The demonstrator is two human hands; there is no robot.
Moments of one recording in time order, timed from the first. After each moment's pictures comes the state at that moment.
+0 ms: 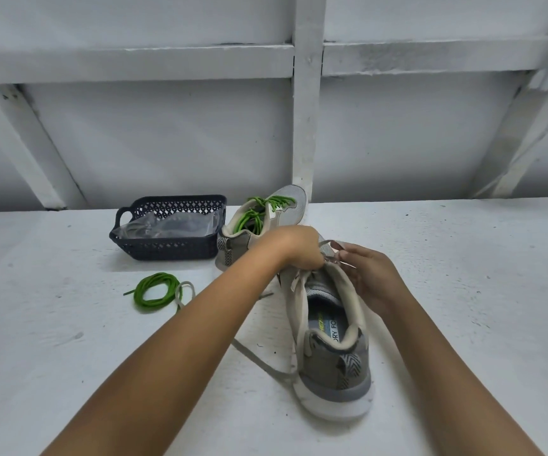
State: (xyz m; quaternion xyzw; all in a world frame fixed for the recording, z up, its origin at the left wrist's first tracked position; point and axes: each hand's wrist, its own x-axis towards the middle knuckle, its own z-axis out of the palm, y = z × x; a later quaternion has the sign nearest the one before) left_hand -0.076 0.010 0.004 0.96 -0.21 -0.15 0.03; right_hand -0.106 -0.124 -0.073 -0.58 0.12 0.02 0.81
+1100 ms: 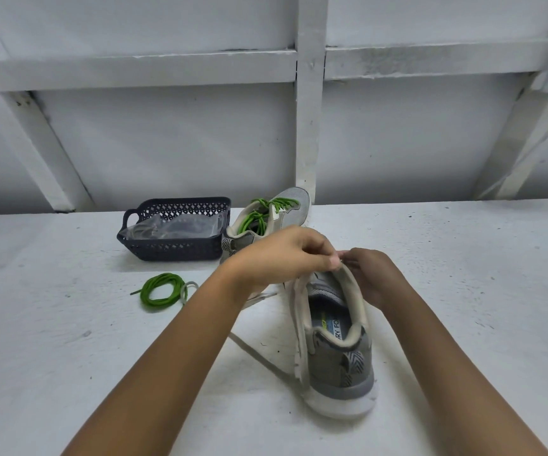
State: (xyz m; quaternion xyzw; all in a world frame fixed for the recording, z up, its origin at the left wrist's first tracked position) left_hand -0.127 0.049 0.018 0.82 -0.27 -0.19 0.47; right_hand -0.098 -0.119 -0.066 -0.59 0.17 0.06 0.78
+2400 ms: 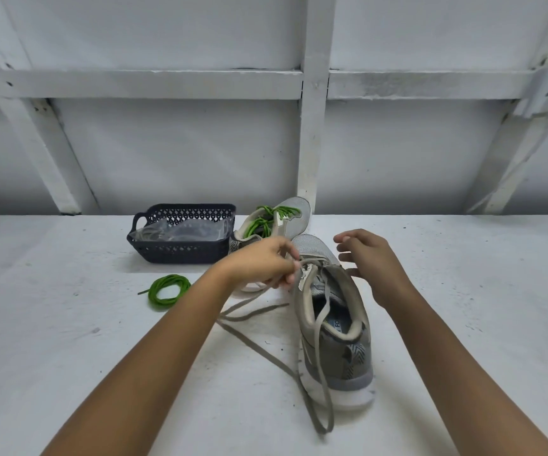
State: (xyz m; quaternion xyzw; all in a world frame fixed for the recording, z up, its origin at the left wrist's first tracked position) left_hand -0.107 0.082 -0.008 0.82 -0.16 -0.22 0.50; right_hand -0.132 -0.102 -0.020 -0.77 0.09 -0.07 0.63
